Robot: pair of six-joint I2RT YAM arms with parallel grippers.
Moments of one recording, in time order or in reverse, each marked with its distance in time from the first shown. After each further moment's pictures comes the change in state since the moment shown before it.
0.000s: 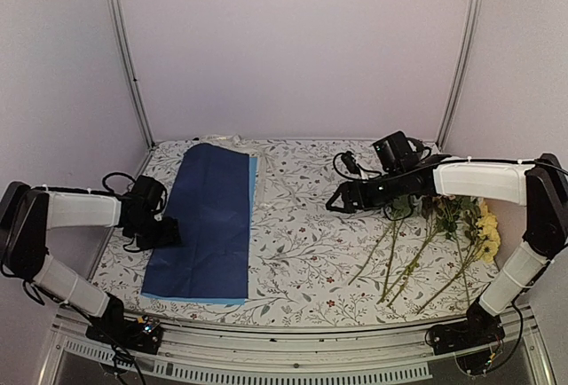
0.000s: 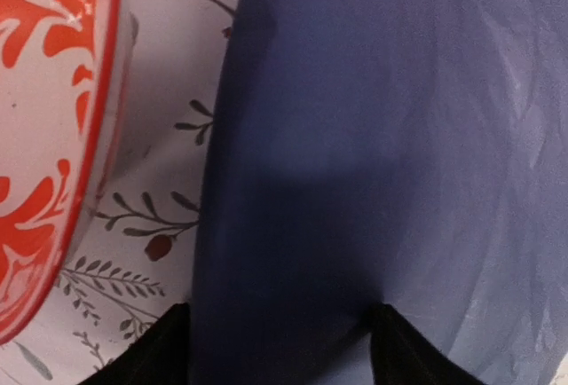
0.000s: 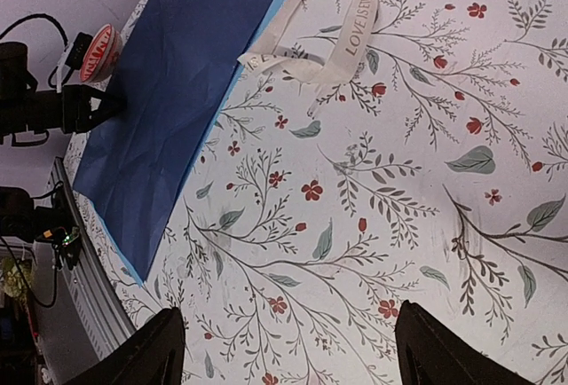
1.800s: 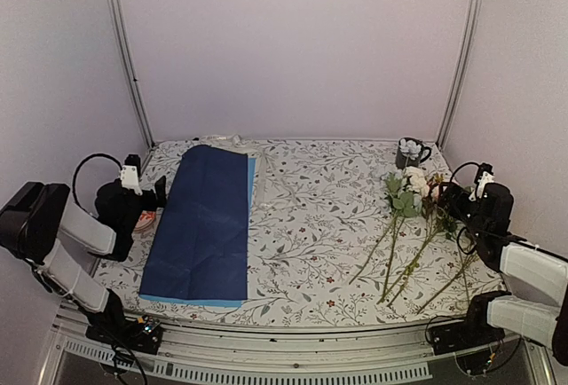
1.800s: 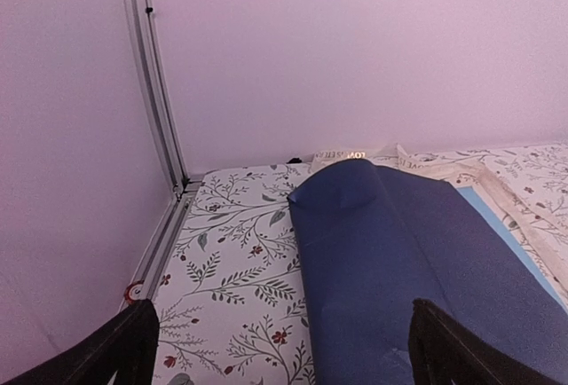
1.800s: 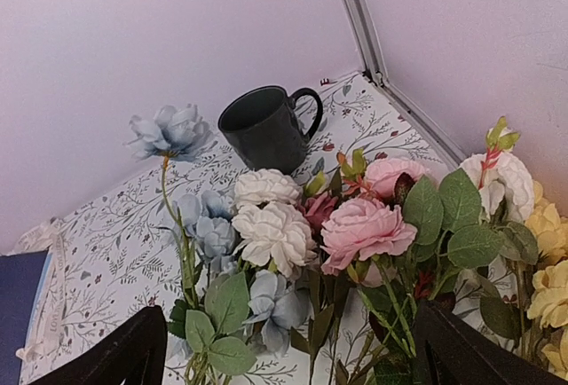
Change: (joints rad) left arm 0.228 0.126 -0.343 1.595 0.048 0.584; right arm -0.572 -0.708 -0.813 0.655 0.531 0.109
